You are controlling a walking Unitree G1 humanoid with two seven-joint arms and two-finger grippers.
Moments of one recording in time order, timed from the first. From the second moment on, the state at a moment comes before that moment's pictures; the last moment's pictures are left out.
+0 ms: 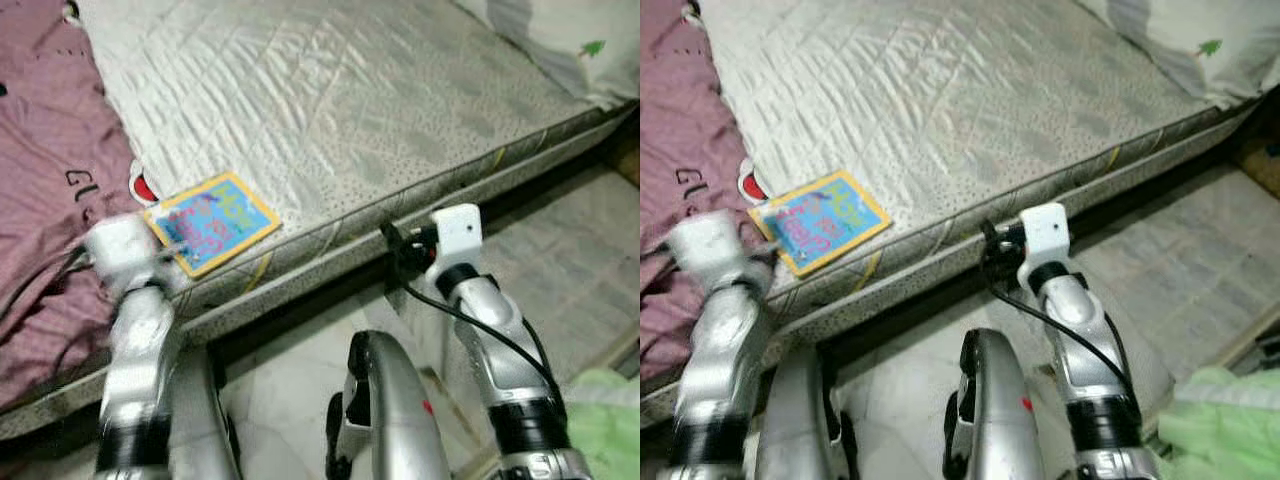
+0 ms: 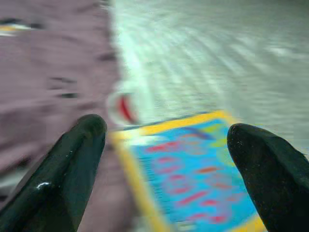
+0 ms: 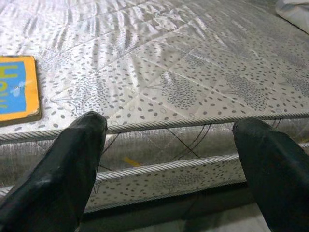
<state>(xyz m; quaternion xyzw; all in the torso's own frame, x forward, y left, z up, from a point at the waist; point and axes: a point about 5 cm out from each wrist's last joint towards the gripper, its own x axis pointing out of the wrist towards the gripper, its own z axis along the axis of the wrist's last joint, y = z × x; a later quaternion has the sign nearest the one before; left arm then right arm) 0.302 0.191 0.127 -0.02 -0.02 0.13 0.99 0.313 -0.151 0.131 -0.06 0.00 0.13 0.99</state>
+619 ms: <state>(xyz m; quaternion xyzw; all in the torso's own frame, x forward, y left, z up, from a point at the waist) 0.312 0.191 0.065 -0.15 0.11 0.14 0.97 0.317 -0.150 0.133 -0.07 -0.01 0.12 0.99</state>
